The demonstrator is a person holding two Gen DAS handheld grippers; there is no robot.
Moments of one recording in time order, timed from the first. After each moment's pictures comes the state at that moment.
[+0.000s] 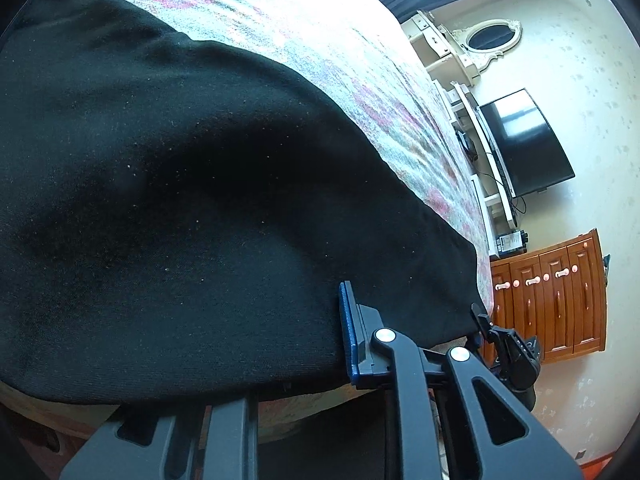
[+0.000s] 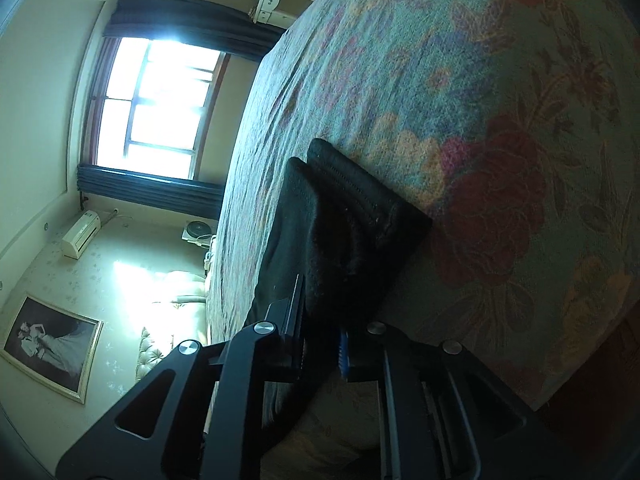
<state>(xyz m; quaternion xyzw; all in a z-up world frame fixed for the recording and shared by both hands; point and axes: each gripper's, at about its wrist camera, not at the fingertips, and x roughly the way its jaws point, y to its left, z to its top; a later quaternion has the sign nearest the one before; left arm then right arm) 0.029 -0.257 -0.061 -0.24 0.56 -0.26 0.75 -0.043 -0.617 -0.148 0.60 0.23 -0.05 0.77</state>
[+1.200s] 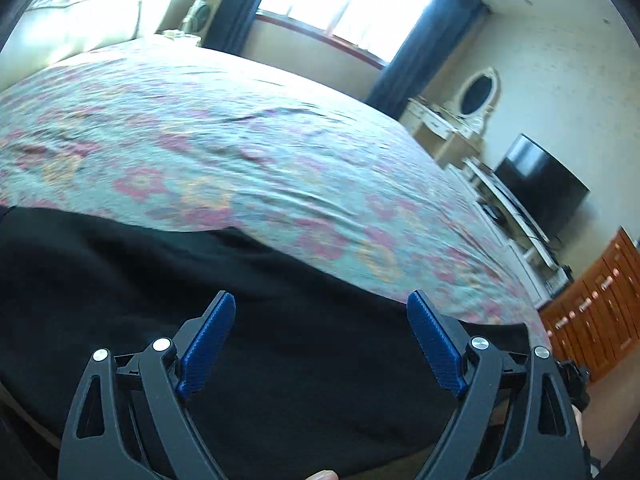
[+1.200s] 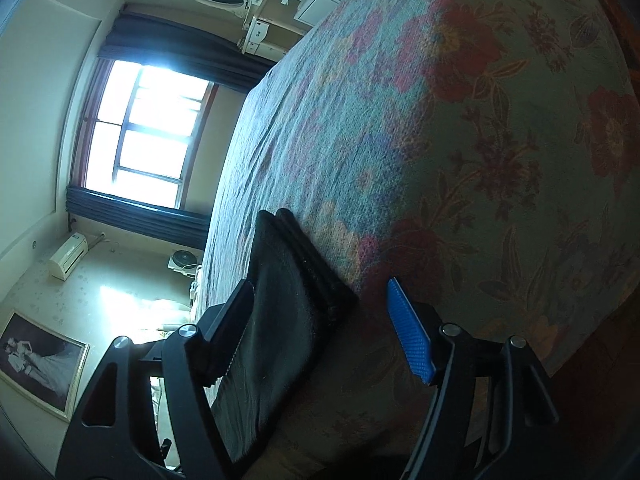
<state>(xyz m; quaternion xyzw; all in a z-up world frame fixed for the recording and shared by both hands) 0.081 -0.032 0.016 -0.16 0.37 -0.18 0.90 -0.058 -0.650 -0.151 0.59 0.22 -0.09 0.77</state>
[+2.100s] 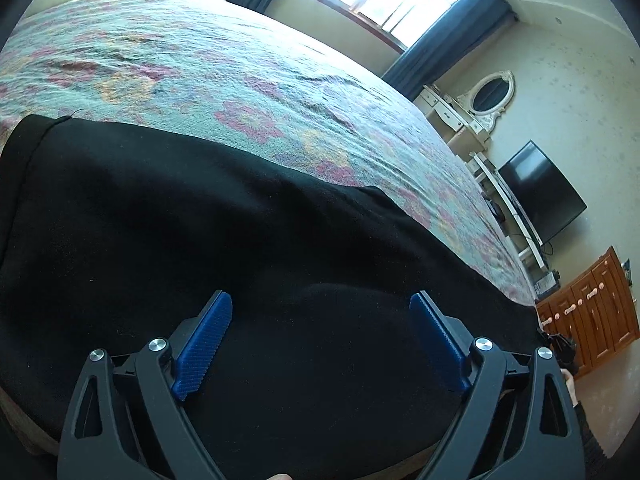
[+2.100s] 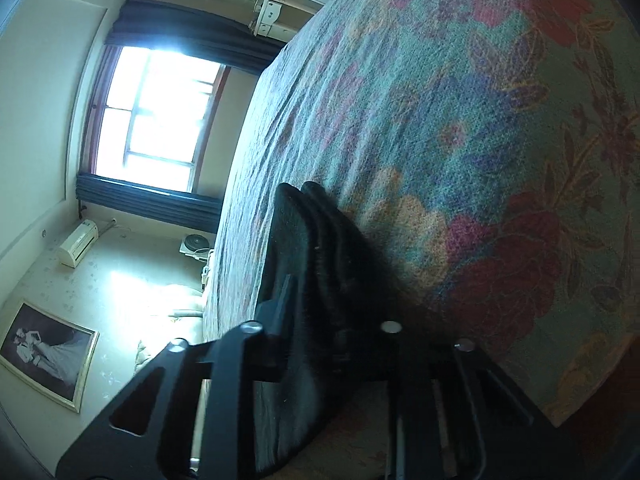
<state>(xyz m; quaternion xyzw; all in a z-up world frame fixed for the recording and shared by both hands) 0.079 0.088 -0.047 -0.19 0.42 -0.22 0.86 -0.005 -0.643 -0.153 0.59 0.22 -0.06 0.77</state>
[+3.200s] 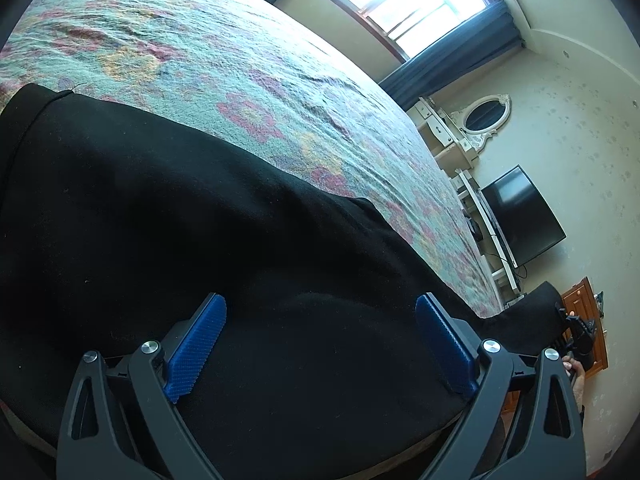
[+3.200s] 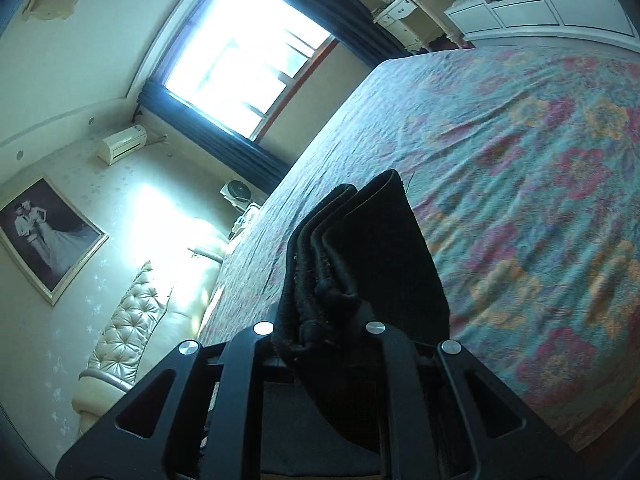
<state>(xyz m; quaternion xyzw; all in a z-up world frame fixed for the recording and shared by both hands) 0.097 0.106 -0.048 -0.28 0.42 -0.24 0.83 0.067 -0.506 0.035 0.43 0.21 0.06 0.88</state>
